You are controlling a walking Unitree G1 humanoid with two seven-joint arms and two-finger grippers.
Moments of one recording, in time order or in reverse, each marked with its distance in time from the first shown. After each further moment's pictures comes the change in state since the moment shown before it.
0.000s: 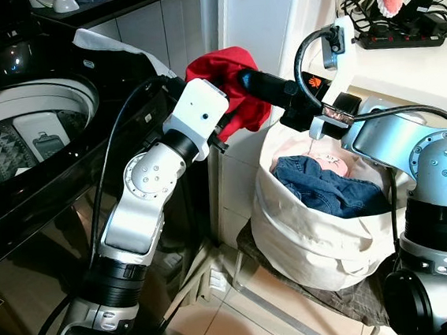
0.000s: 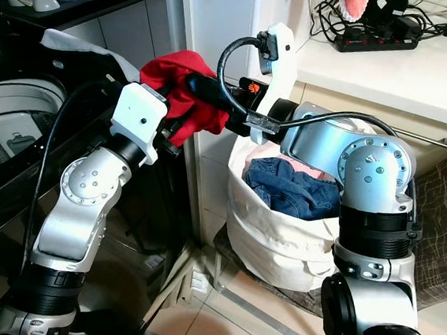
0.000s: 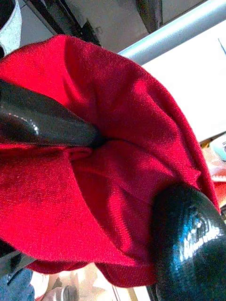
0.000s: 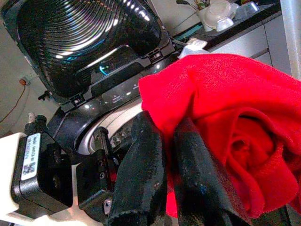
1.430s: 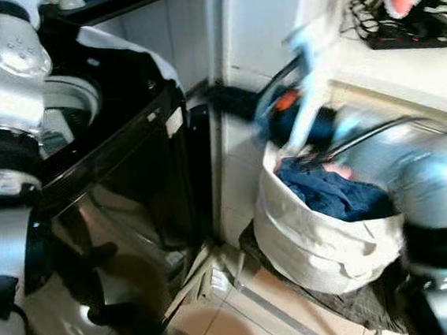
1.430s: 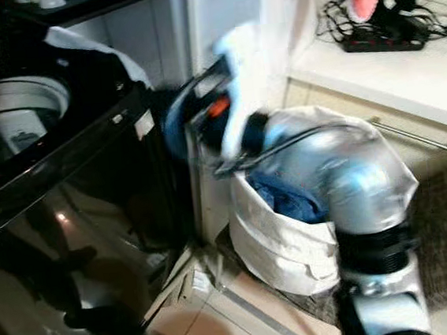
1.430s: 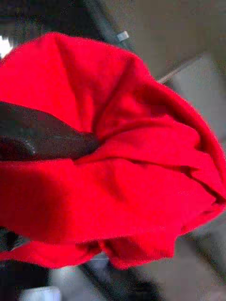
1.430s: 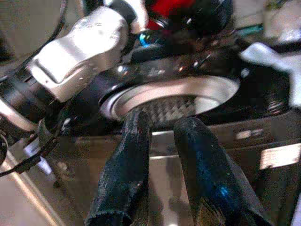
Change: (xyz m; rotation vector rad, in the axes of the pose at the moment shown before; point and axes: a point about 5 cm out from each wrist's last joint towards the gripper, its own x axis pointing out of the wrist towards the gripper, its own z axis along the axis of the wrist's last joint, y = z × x) left arm -0.019 0.216 0.014 0.554 0.383 0.919; right arm 0.015 0.043 -0.027 -0.287 0.097 0.204
